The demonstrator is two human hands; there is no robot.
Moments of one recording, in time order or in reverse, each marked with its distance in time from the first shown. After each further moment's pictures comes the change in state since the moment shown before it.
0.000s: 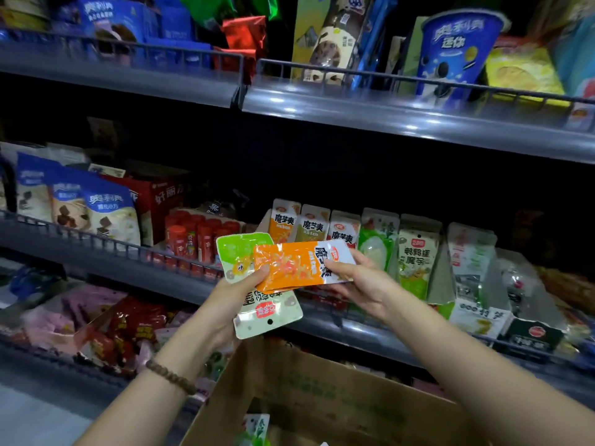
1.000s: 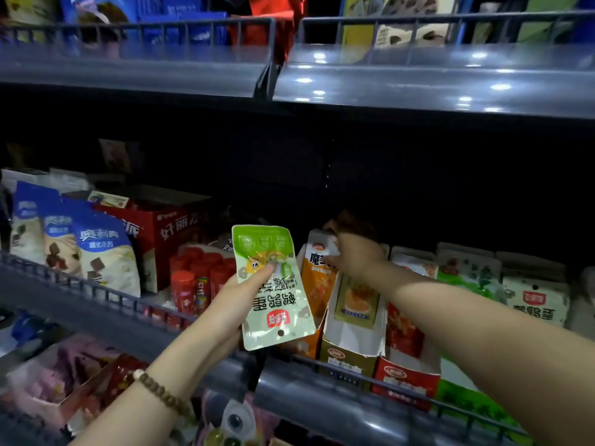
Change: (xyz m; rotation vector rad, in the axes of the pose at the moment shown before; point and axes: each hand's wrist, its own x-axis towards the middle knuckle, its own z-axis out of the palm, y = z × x) left_hand 0.137 0.034 -0.044 0.127 0.014 0.214; right_hand 0.229 -0.026 0.054 -1.630 0.174 -0.775
